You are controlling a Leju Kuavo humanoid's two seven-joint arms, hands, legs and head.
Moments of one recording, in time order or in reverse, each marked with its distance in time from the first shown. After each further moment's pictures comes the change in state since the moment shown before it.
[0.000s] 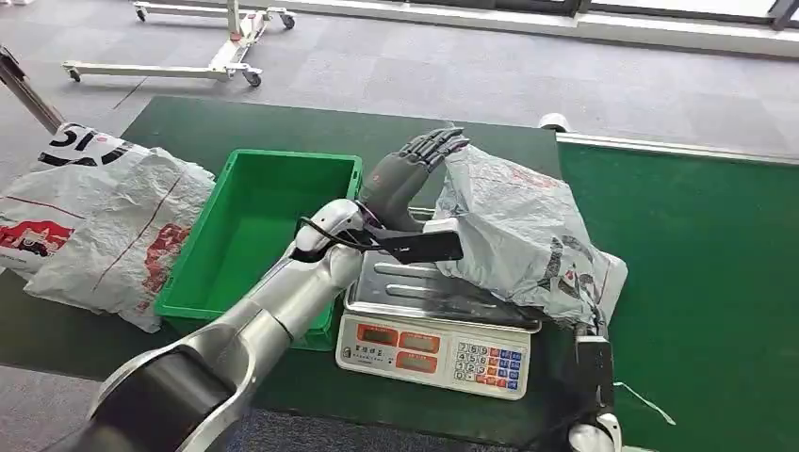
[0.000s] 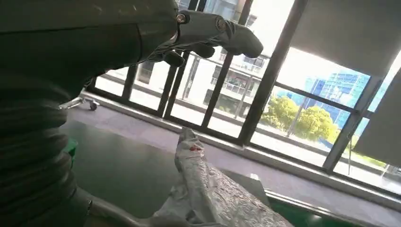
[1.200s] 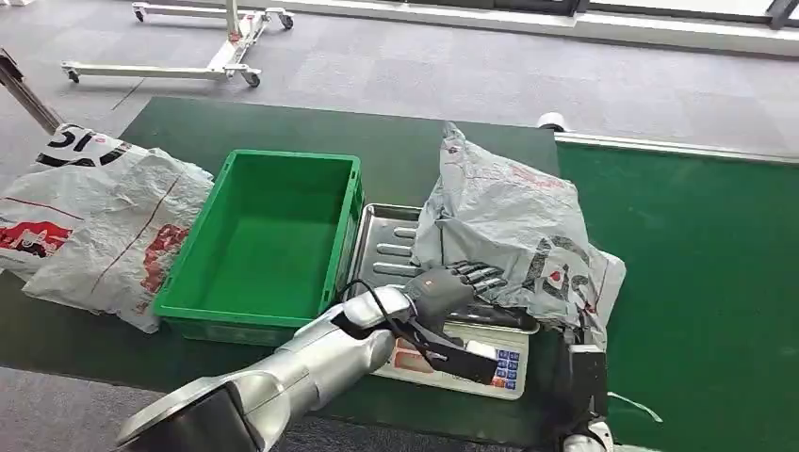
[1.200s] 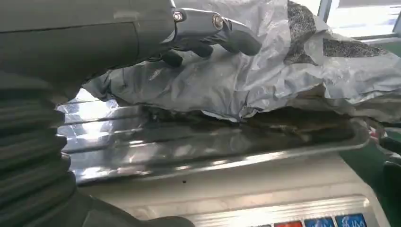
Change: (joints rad) left arm 0.084 -0.065 -0.428 0.262 0.010 -0.054 0.120; right arm 0.060 0.043 0.023 -0.079 0.011 0.114 -0.006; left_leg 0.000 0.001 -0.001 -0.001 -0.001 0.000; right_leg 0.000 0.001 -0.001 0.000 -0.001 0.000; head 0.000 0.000
